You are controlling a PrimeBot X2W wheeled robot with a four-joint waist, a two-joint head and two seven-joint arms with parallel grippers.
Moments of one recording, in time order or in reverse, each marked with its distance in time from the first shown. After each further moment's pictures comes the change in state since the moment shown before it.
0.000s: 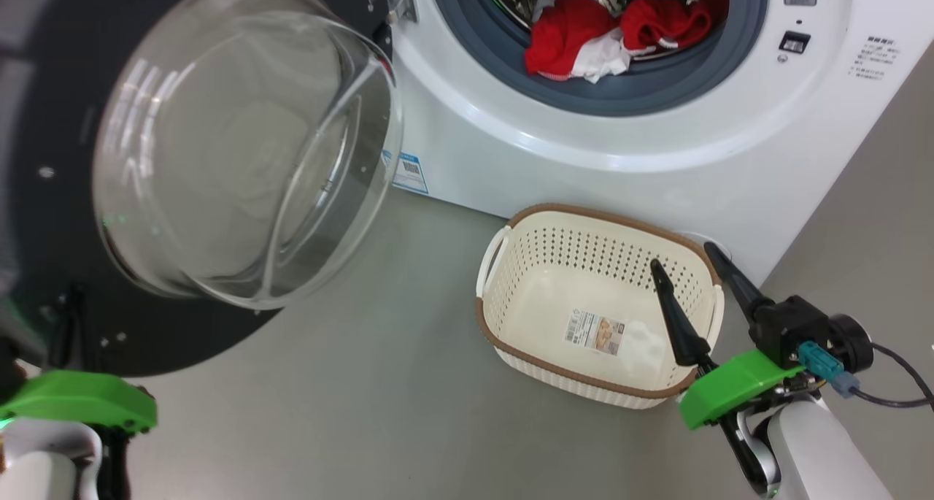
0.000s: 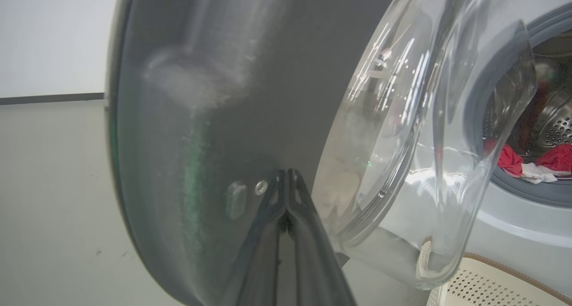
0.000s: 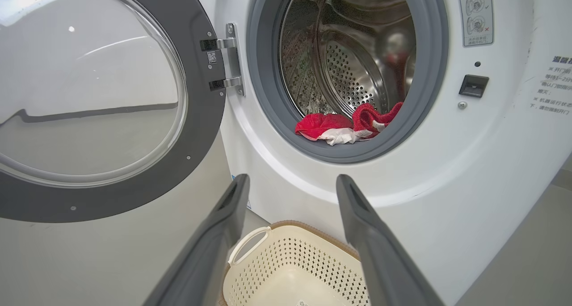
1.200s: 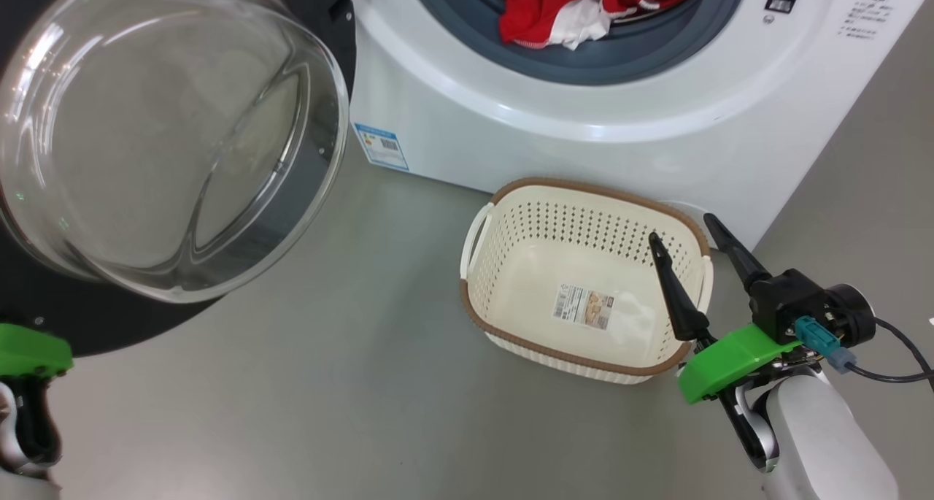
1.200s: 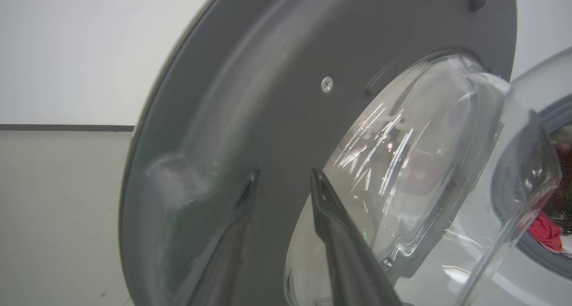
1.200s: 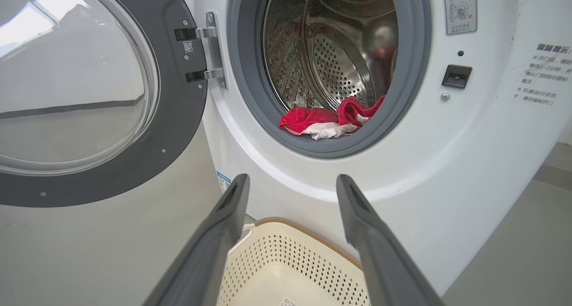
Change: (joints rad) left arm -0.151 -0.039 0.275 0.077 0.122 -0.086 -0.026; right arm -0.072 -0.001 -0.002 0.023 -0.046 0.000 0.000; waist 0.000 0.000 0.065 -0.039
